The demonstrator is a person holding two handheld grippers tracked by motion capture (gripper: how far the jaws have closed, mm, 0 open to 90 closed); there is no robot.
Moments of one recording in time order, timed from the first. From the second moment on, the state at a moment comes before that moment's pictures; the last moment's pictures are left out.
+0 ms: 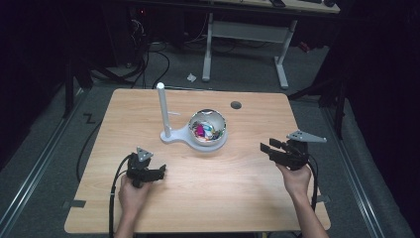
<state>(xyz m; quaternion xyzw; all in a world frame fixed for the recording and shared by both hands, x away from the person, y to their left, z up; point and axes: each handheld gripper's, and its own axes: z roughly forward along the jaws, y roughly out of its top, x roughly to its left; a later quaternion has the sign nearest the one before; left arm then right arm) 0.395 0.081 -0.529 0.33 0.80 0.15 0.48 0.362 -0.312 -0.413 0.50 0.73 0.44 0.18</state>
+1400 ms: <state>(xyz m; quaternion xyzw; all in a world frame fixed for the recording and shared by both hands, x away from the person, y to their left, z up) 0.395 0.080 -0.529 0.33 0.80 0.15 0.48 0.338 -0.313 -0.488 0.54 0.72 0.42 0.12</state>
